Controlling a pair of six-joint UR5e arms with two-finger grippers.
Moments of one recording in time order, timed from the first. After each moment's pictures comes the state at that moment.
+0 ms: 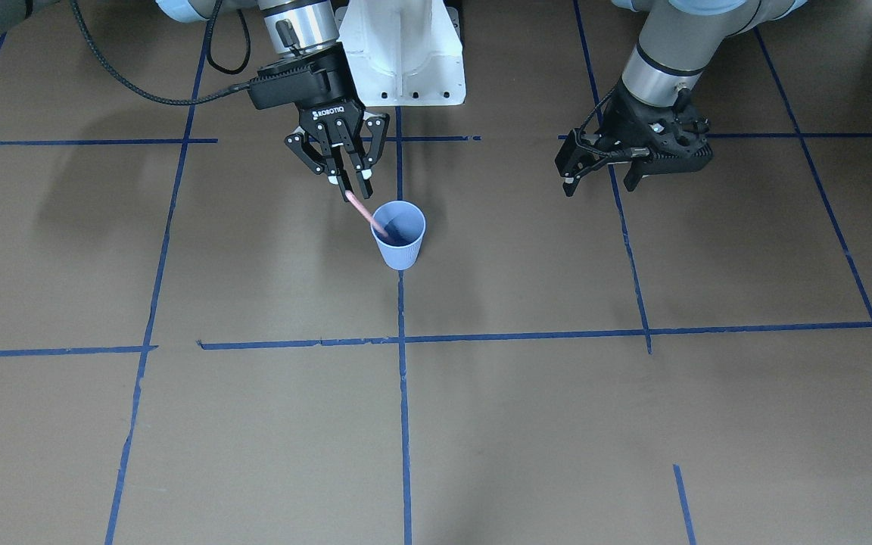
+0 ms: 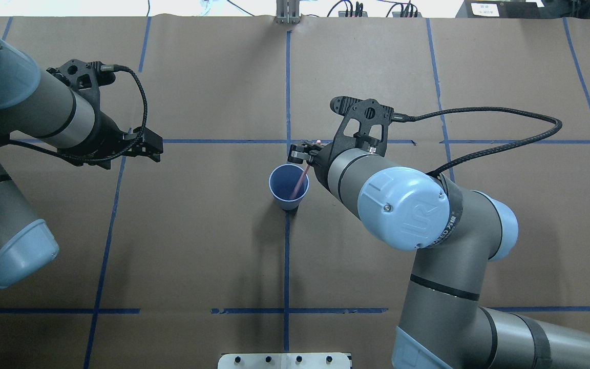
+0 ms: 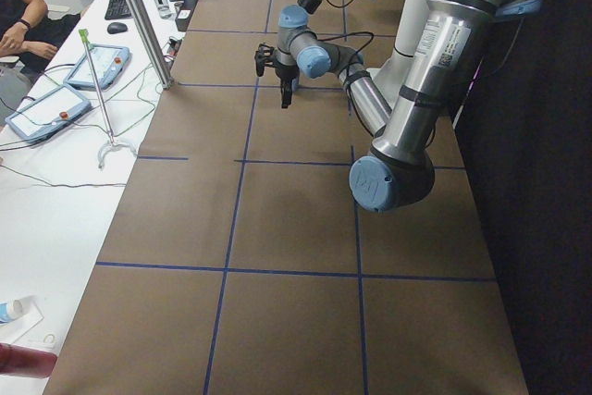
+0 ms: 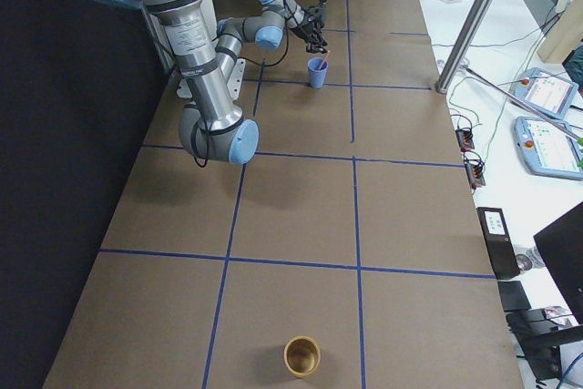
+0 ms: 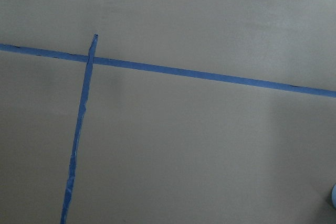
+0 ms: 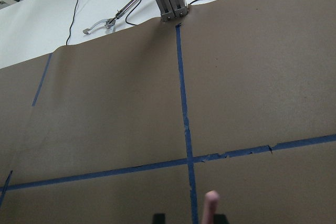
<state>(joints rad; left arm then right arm) -0.77 -1.93 -2.06 -1.52 -2.01 -1.18 0.40 -1.01 1.98 -1.40 1.28 1.43</state>
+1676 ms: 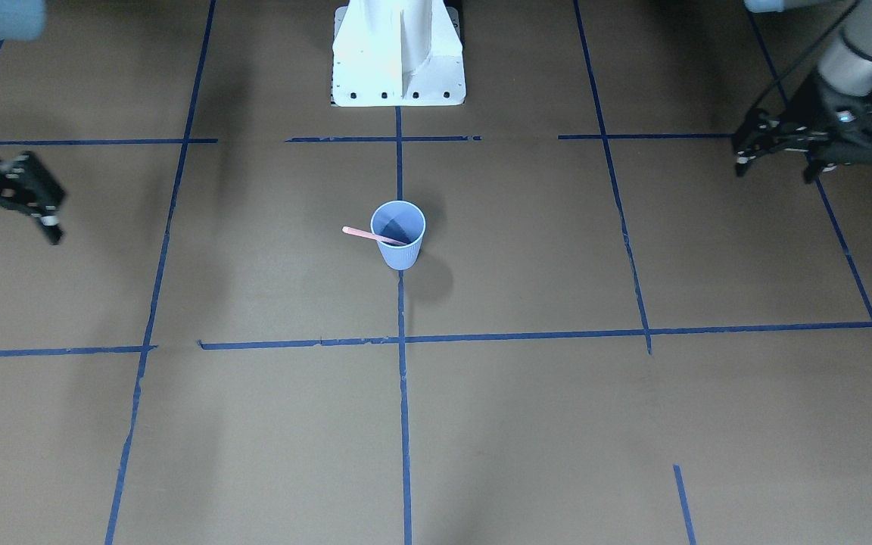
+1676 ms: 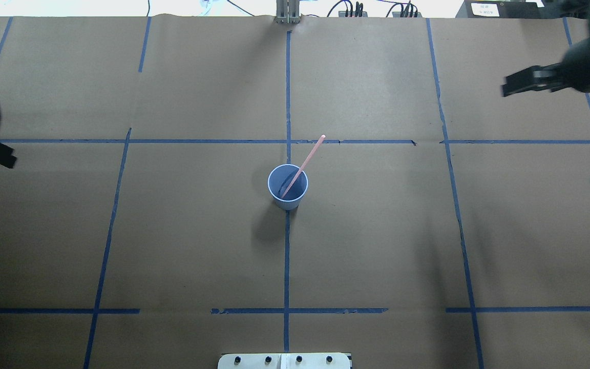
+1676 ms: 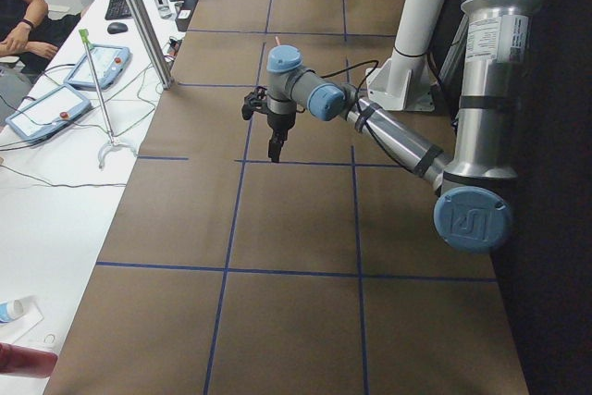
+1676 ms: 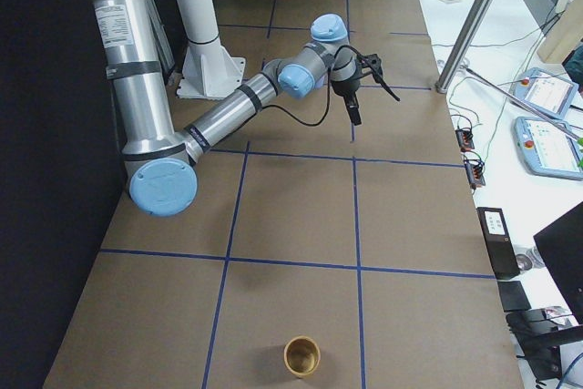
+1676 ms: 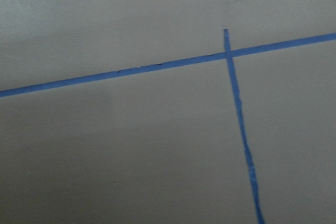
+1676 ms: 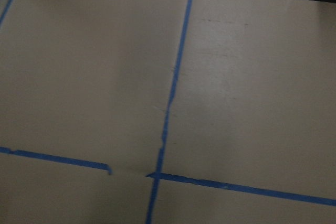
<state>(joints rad) -1.13 -1.56 -2.11 -1.52 -2.17 -0.41 1.16 -1.43 2.01 -1.41 2.11 0.60</state>
